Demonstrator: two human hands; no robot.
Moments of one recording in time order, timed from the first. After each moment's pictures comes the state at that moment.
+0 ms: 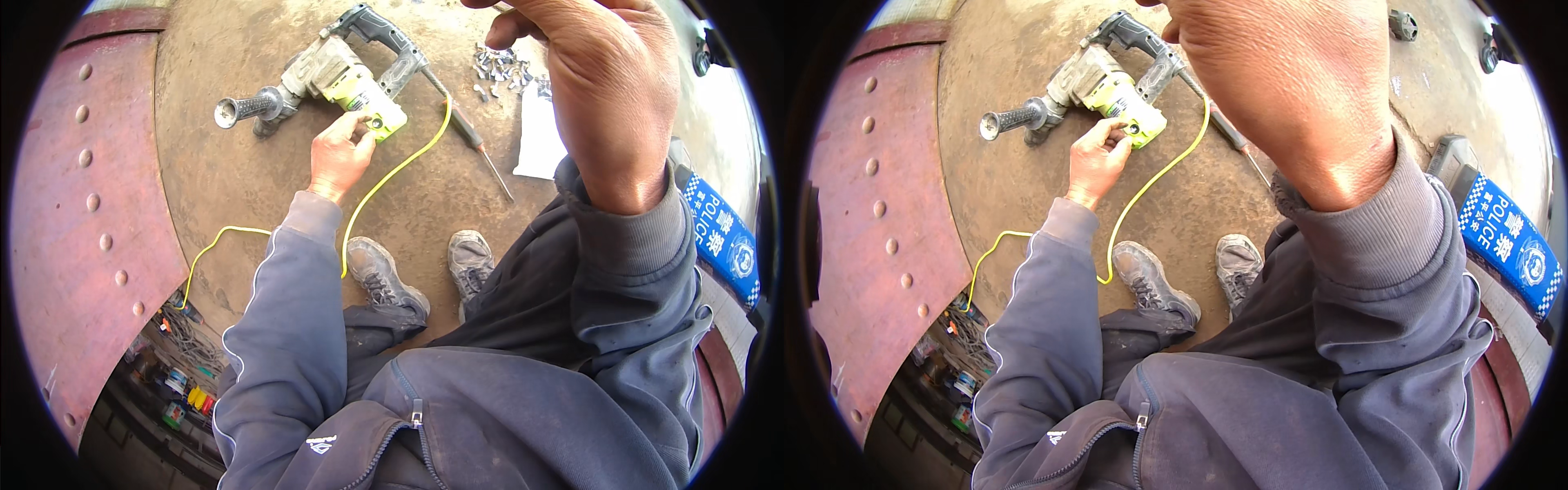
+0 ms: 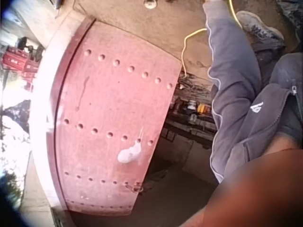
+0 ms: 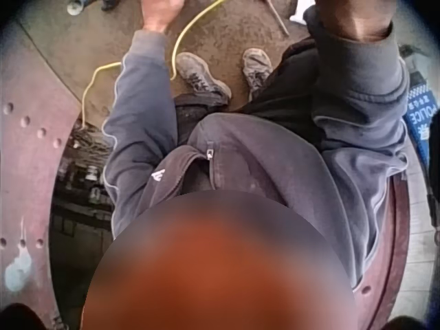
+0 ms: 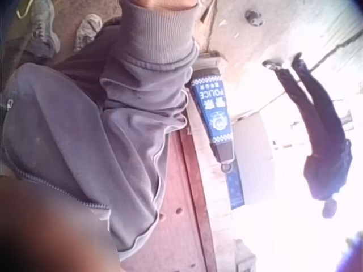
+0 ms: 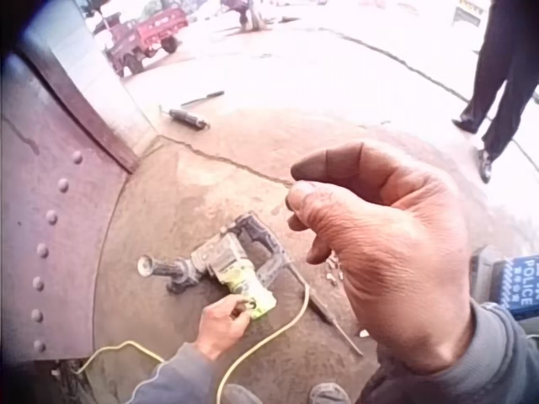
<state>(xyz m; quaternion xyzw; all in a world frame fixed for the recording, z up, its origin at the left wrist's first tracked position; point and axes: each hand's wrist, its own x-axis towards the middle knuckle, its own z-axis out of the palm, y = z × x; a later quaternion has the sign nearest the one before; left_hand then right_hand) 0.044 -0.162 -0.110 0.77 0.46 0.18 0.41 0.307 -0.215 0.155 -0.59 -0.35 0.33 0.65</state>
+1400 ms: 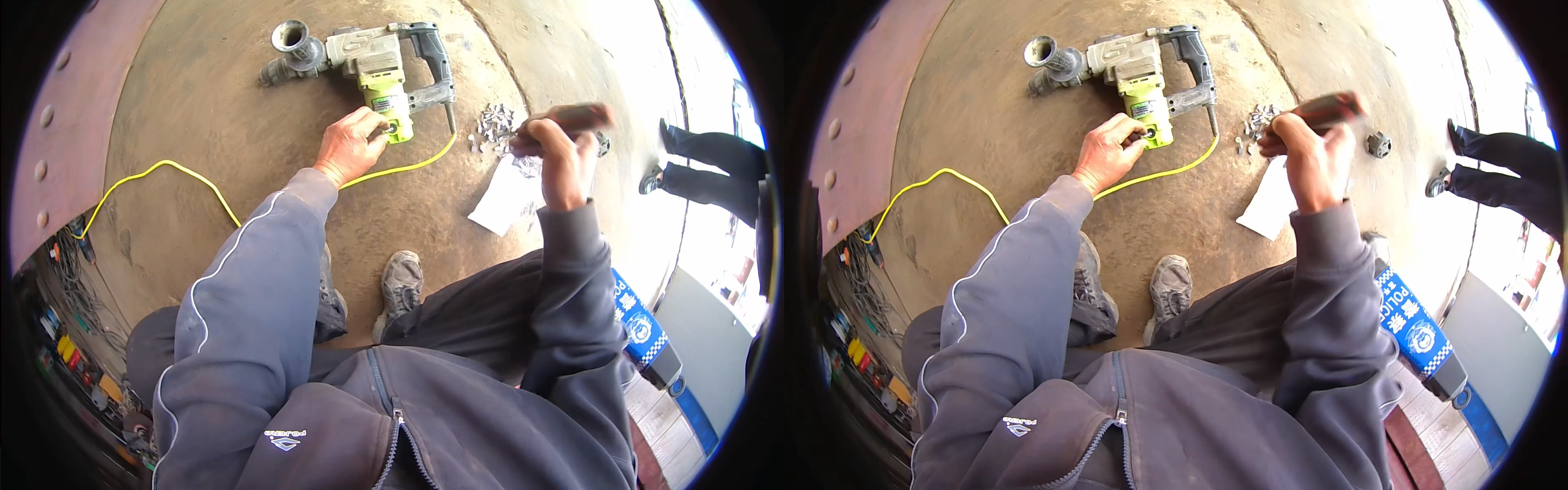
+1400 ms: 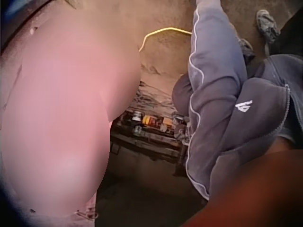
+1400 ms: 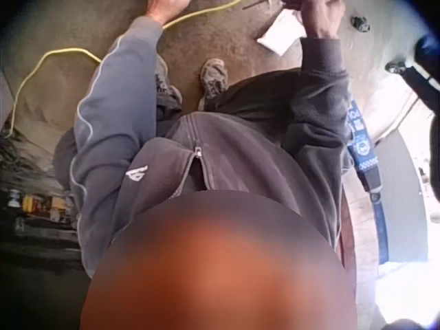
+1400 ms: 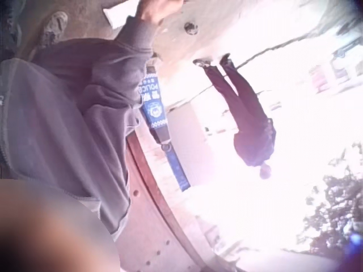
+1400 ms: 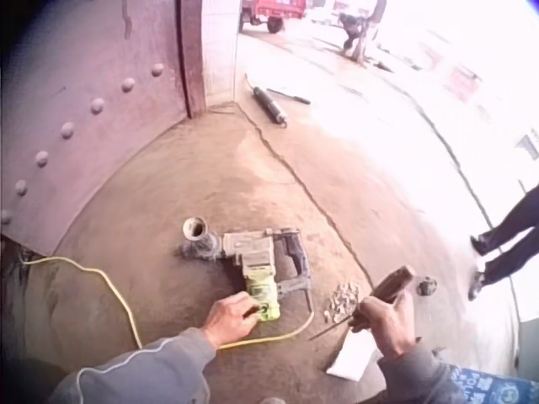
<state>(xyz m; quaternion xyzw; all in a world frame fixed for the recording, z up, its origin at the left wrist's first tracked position) 0.029 -0.181 -0.129 0.75 0.47 0.29 0.37 0.321 -0.207 0.081 -0.71 -0.39 0.42 0.41</state>
